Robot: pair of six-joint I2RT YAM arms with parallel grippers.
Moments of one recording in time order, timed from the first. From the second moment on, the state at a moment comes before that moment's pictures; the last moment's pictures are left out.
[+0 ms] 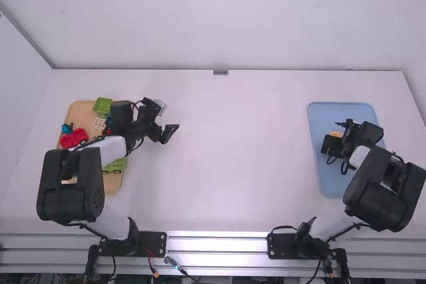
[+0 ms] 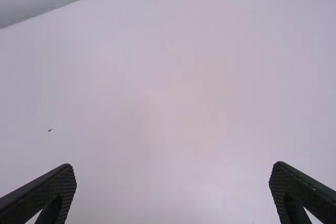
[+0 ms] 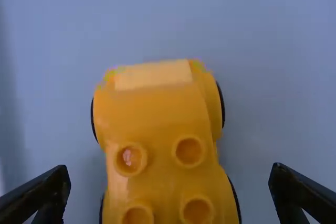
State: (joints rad) left arm 0.12 1.65 0.71 0.23 0.64 0.42; right arm -0.53 1.72 0.75 -0.03 -0.14 -0.26
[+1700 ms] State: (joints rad) left arm 0.00 1.14 0.88 -0.28 0.00 0.01; right arm 0.00 0.85 0.48 -0.11 -0.01 -0.01
